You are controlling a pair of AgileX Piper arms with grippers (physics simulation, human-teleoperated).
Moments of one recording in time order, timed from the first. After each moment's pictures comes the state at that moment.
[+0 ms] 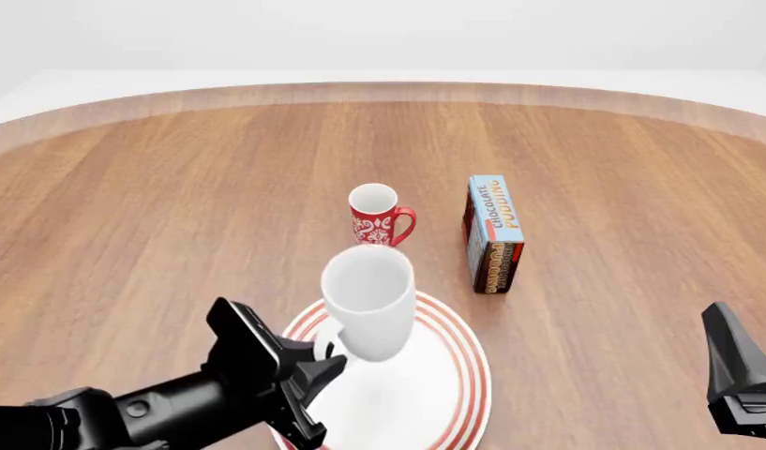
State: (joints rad) left arm -0.85 1.35 -0.28 -0.51 -0.03; right arm -0.01 0.00 -0.01 -0.02 0.00
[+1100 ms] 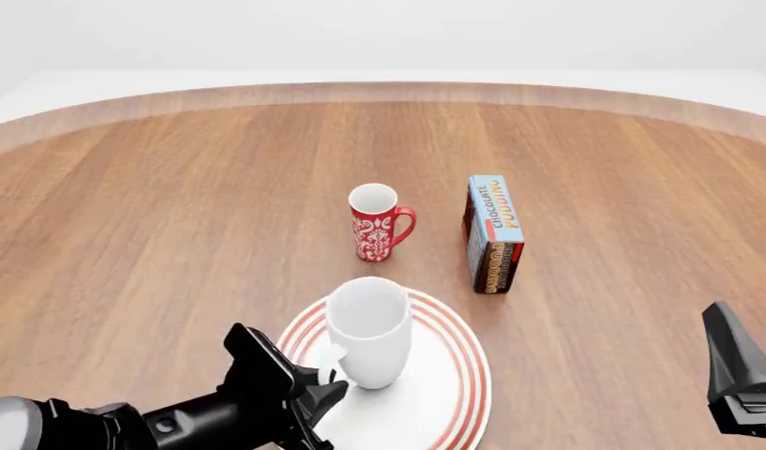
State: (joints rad) left arm -0.85 1.55 -0.25 -0.66 -0.10; right arm -0.01 0.00 -0.01 -0.02 0.00
